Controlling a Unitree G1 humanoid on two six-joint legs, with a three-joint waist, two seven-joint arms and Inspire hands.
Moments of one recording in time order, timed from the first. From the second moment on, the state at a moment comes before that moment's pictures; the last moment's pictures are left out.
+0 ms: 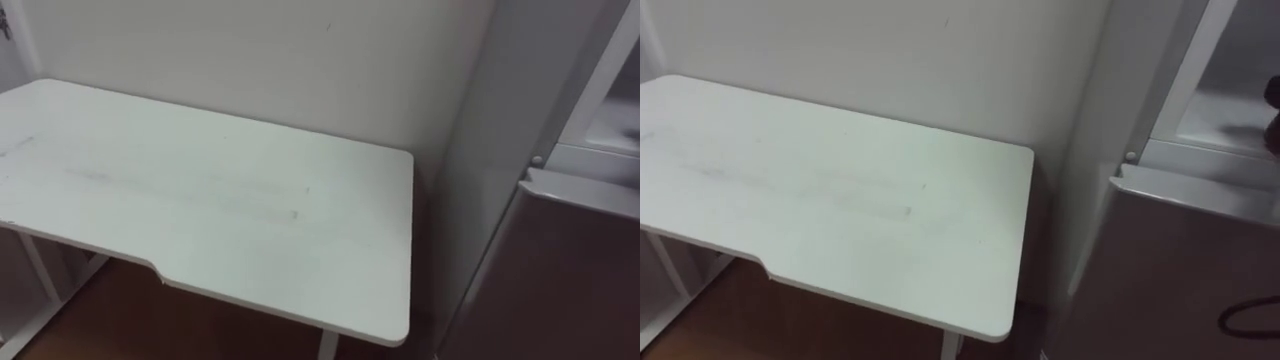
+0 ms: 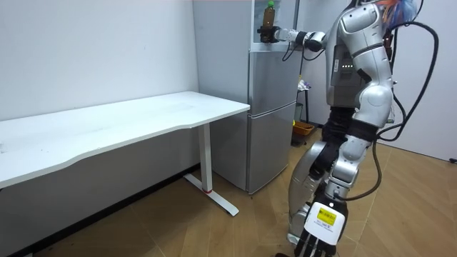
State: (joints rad) left arm 0.36 0.34 0.18 0.92 0.20 0.08 0.08; right arm -0.94 -0.86 0.12 0.77 0.83 0.08 -0.63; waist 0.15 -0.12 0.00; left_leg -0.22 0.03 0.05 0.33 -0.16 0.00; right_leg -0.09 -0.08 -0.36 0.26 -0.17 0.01
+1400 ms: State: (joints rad) left arm 0.30 0.40 0.05 0.85 0.01 0.14 0.12; right arm -1.02 -0.91 0.13 1.05 0.91 -0.11 -0.39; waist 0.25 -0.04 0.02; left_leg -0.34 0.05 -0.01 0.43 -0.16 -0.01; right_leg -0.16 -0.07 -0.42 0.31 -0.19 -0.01
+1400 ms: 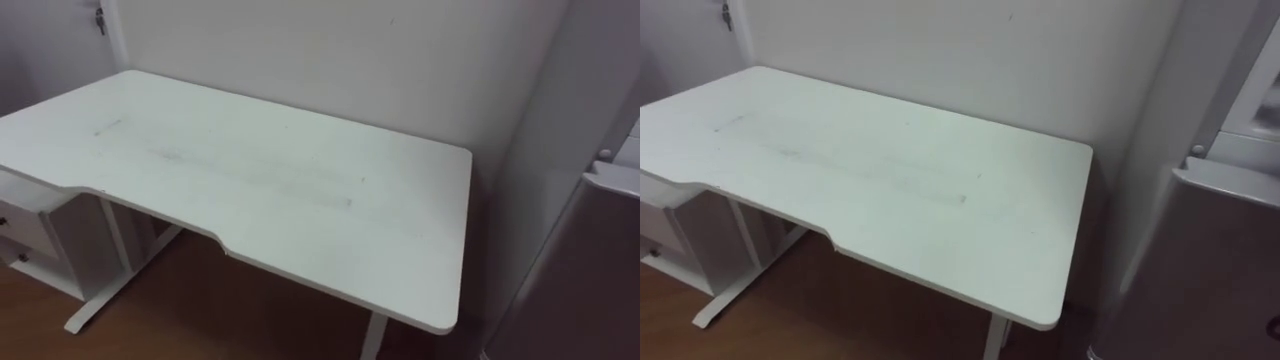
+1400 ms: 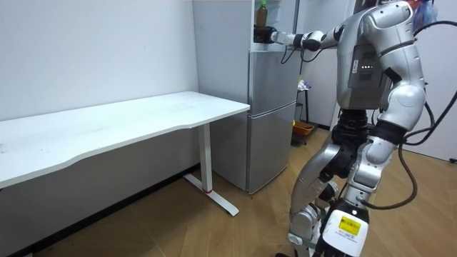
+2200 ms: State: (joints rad) left arm 0.37 0.42 0.06 0.80 0.01 0.15 0.11; right arm -1.02 -0.93 0.13 1.16 1.02 -0.07 -0.24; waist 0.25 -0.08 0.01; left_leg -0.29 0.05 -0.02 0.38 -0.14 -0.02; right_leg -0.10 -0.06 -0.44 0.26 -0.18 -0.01
